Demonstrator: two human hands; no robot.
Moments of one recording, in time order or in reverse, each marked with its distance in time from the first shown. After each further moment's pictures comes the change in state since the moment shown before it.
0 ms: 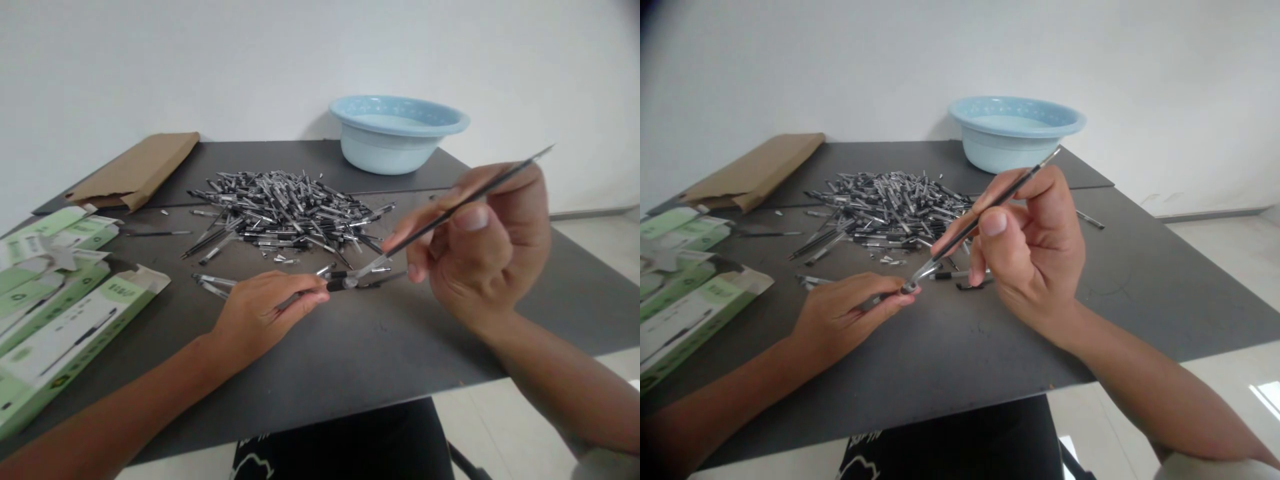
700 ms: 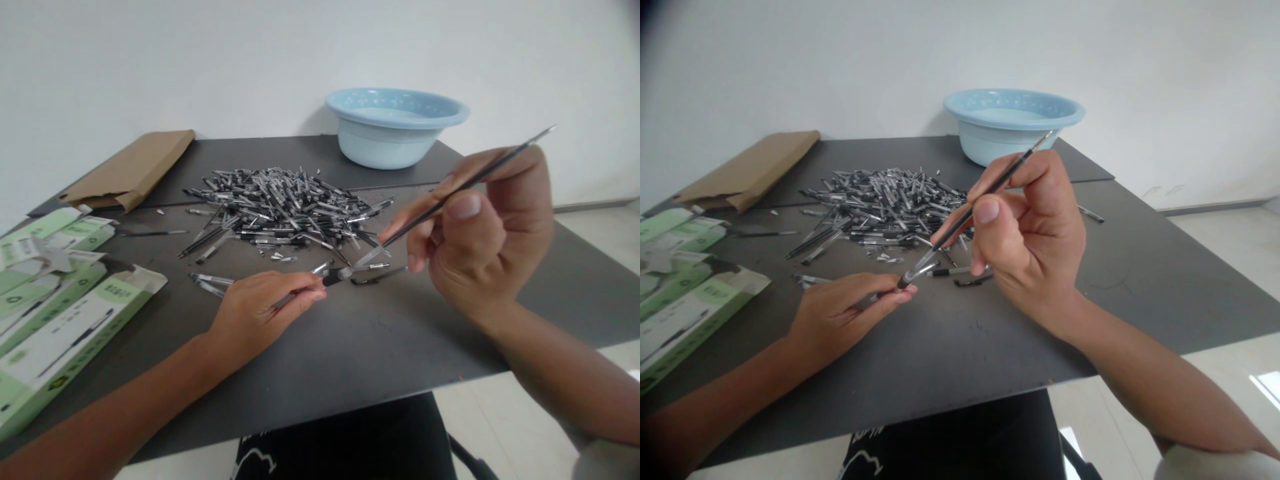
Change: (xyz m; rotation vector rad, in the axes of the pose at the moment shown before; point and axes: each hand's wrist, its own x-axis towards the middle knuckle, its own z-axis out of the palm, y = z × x) left_hand 0.001 0.003 0.000 0.020 0.007 0.010; right_hand 0.010 0.013 -0.002 0.069 -0.065 -0.132
